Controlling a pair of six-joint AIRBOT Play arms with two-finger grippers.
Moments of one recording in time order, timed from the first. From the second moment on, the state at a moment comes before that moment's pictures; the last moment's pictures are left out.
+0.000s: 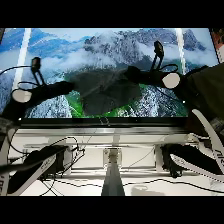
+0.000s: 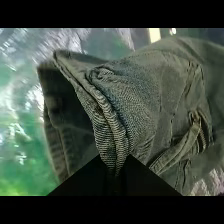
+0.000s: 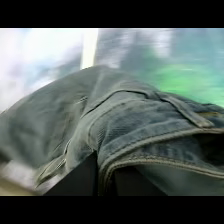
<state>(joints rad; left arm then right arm) -0.02 -0.92 0.63 0.75 -0.72 -1.09 0.36 -1.17 0.95 -0.92 0.61 1.70</state>
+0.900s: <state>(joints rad) -0.12 -1.01 0.64 0.96 -1.20 -1.13 0.14 -1.21 0.88 -1.14 1.29 1.39</state>
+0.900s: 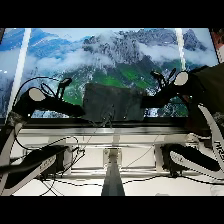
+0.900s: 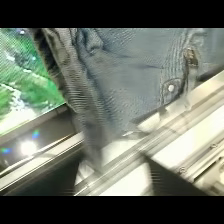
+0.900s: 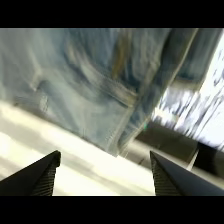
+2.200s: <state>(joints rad) -0.12 -1.01 0.64 0.82 -1.06 -1.15 0.01 -1.68 1.11 -0.83 1.43 0.87</state>
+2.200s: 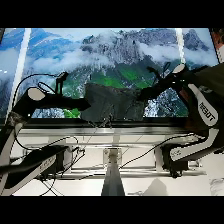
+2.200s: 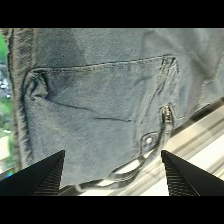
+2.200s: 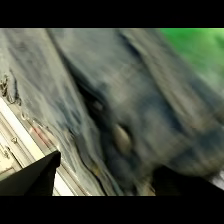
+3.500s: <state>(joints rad) -0.12 -1.01 0.64 0.83 -1.00 -1.15 0.19 -1.68 1.40 -1.21 0.96 1.06</state>
